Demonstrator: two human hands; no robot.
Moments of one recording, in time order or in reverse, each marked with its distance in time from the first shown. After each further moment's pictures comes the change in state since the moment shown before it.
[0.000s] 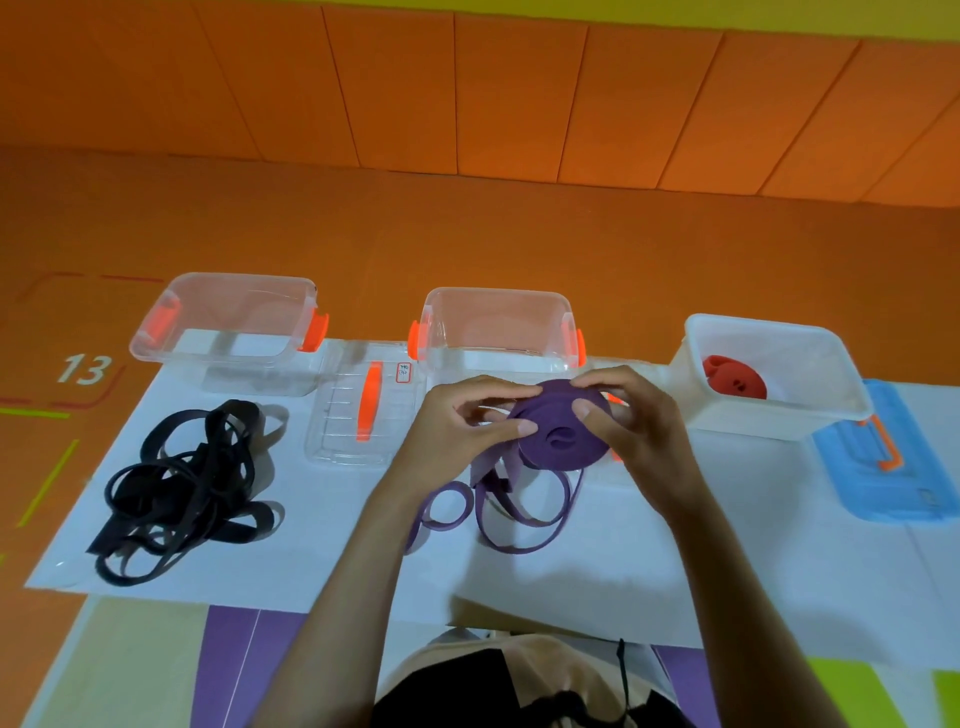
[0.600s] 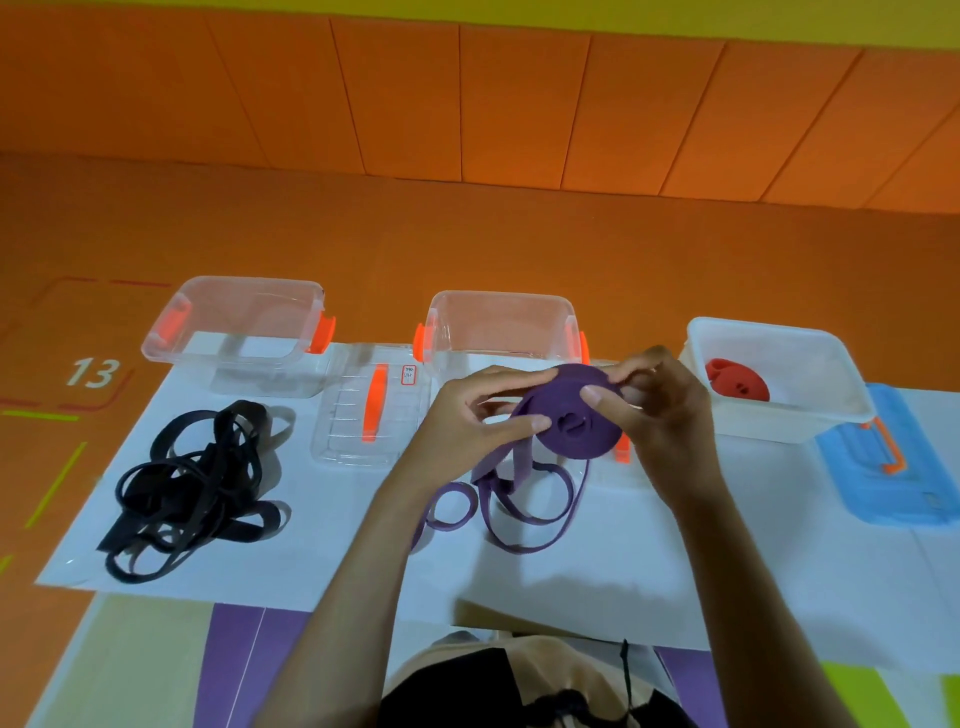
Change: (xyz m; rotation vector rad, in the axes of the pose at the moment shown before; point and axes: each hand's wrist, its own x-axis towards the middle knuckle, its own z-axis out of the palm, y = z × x) left_hand -0.002 0.015 0.007 -0.061 -0.030 0.049; right_hand 0.000 -0.019 0.001 -0.089 0.157 -0.080
